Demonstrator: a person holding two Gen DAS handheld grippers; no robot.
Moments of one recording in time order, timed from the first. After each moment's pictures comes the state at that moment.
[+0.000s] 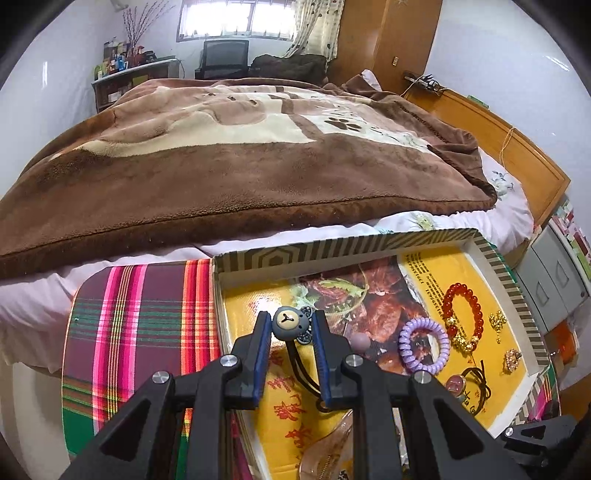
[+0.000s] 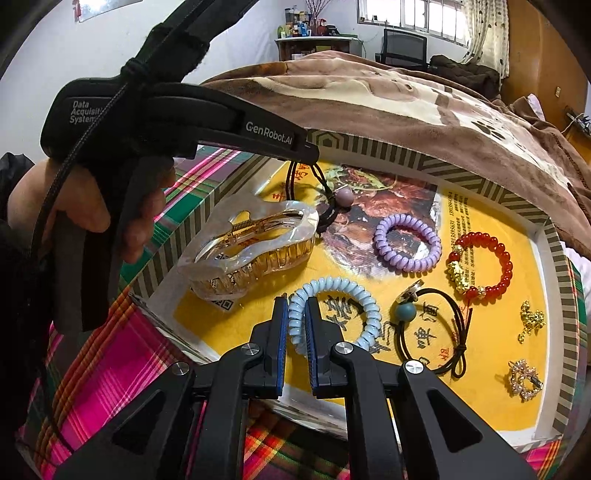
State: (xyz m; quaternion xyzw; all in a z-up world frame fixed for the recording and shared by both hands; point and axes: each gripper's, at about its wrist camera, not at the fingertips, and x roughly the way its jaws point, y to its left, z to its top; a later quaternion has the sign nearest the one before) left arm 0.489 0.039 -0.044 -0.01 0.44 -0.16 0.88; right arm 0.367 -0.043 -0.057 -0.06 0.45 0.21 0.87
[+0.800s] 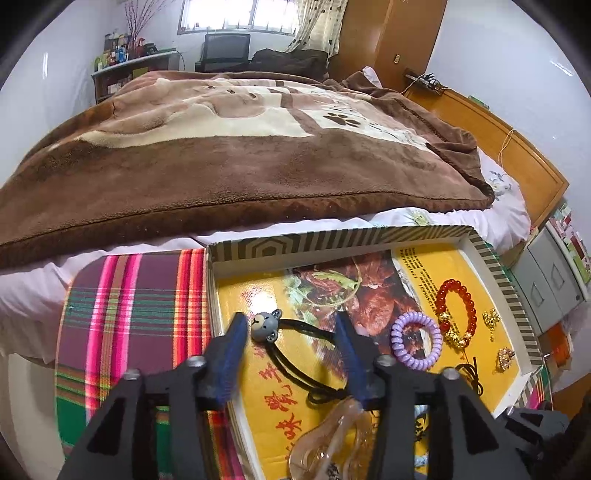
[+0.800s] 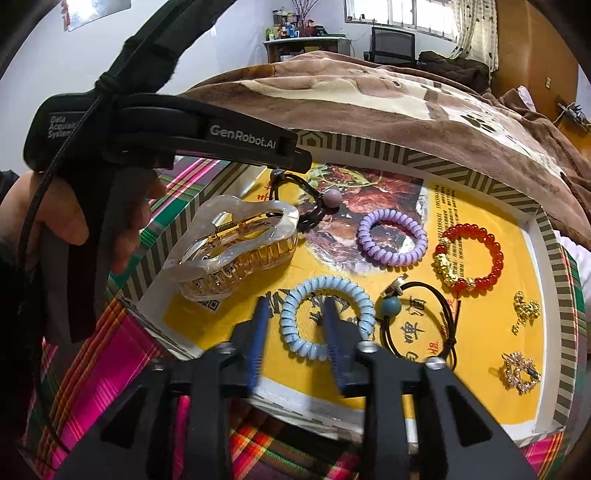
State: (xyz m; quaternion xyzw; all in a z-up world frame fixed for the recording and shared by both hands) left arm 0.484 0.037 -0.042 -0.02 0.45 -0.16 0.88; right arm 0.368 -0.055 -0.055 -0.05 0.45 0.20 0.87
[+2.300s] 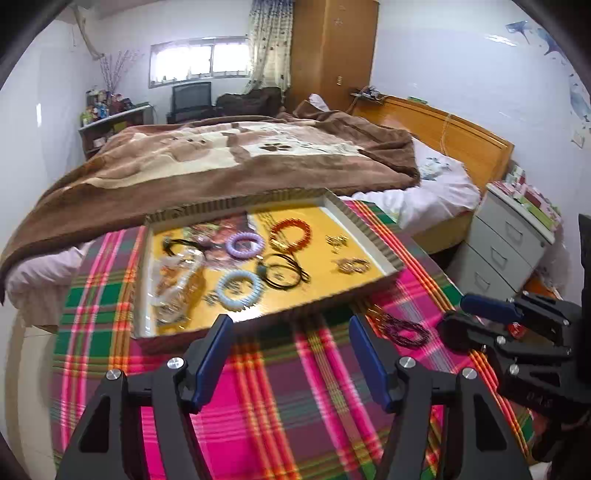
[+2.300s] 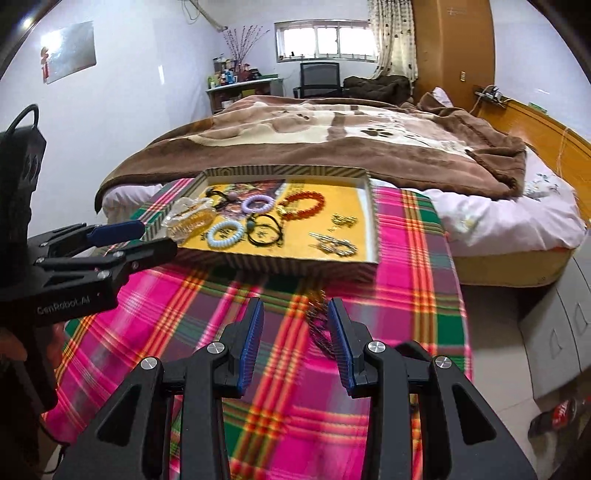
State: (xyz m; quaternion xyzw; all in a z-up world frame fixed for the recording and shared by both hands) left arm 0.238 -0.055 0.023 0.03 0.37 -0.20 0.91; right arm 0.191 -0.197 0.022 0.00 0.38 0.09 0.92
